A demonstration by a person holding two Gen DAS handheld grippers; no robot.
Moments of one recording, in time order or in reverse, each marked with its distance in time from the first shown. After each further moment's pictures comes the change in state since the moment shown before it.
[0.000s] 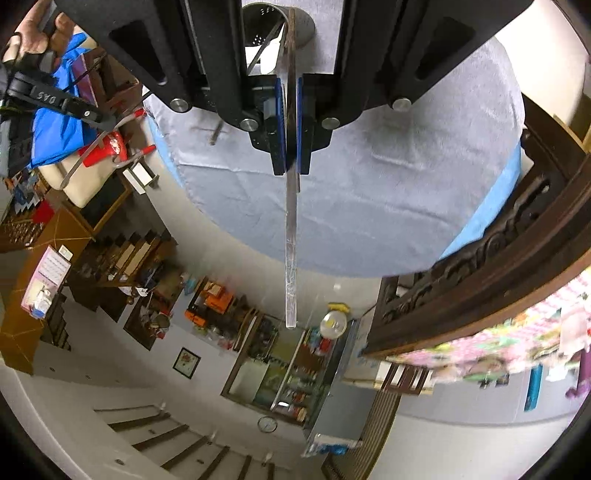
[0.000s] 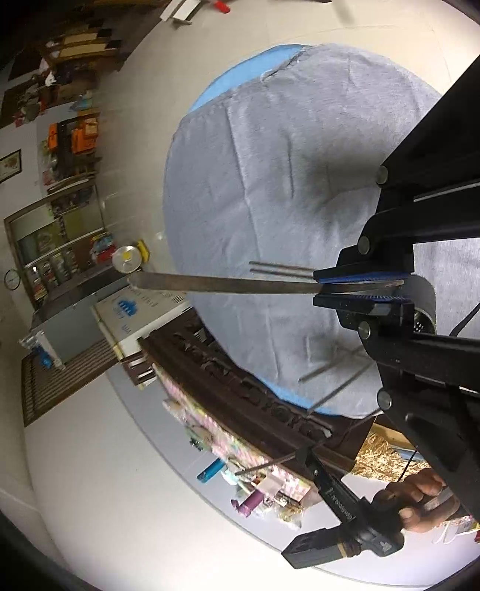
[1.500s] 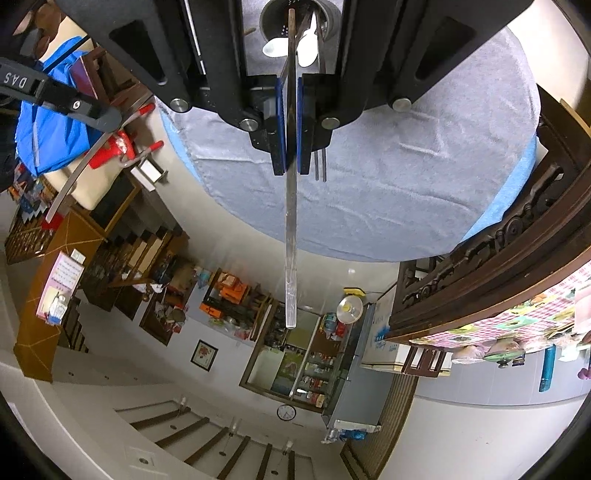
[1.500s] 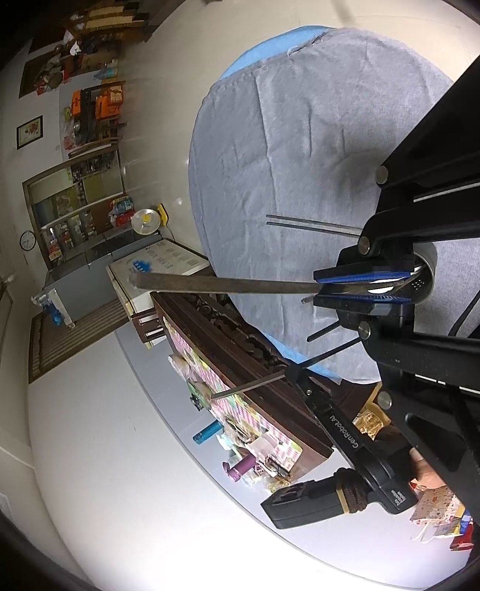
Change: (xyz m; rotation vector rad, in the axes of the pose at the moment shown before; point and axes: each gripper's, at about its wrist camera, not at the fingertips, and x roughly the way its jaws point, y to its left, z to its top) left arm 0.002 -0.033 -0.003 0.032 -0.061 -0.045; right arm -0.022 0.054 -0.010 -0.093 -0.048 0.104
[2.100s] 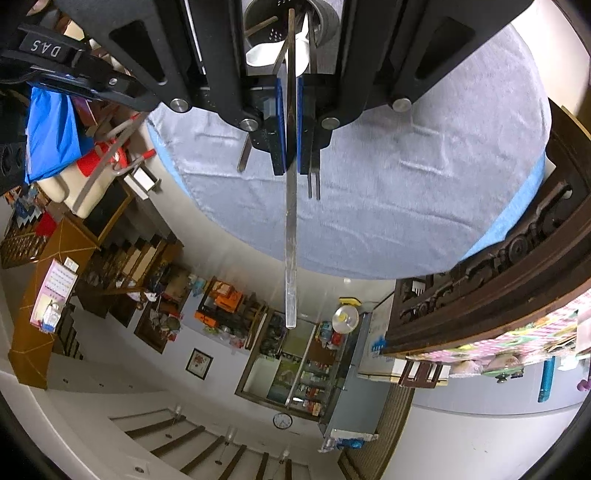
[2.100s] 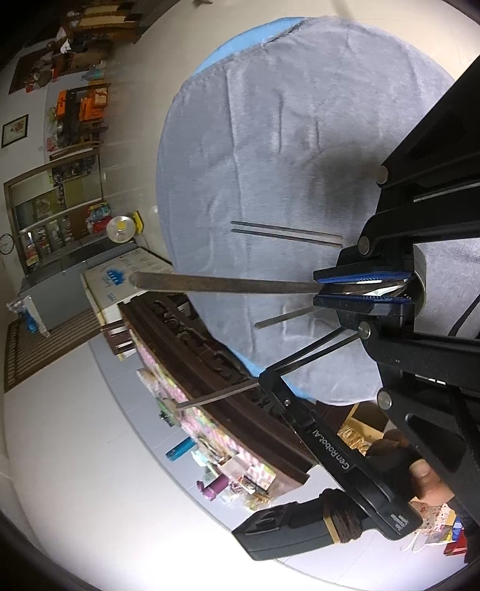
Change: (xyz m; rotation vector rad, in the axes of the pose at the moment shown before) left arm 0.031 0.005 -0.034 0.009 0.041 0.026; right arm 0.059 -0.008 -0.032 -0.004 0.111 -0.049
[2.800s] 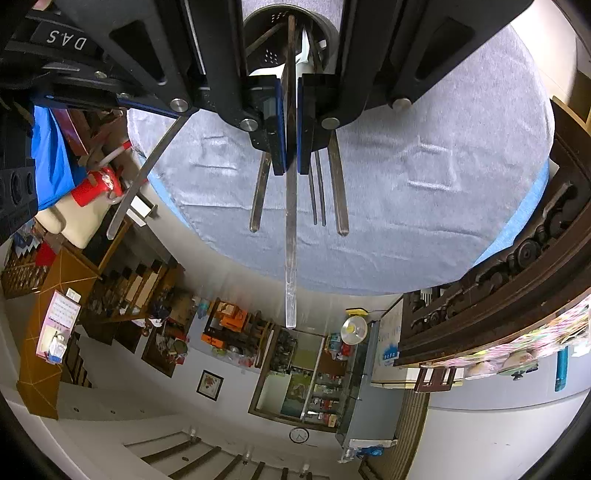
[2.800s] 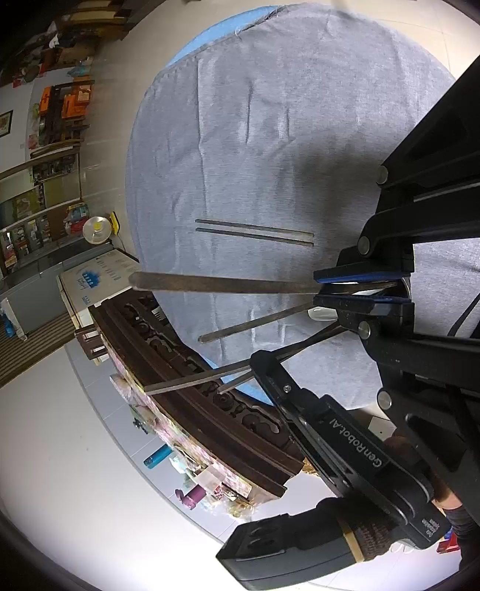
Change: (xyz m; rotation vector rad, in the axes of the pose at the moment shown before) left arm 0.009 -0.018 -0.029 0.078 0.055 0.007; right arm 0.032 -0.004 -0.024 0.008 0.087 -0.007
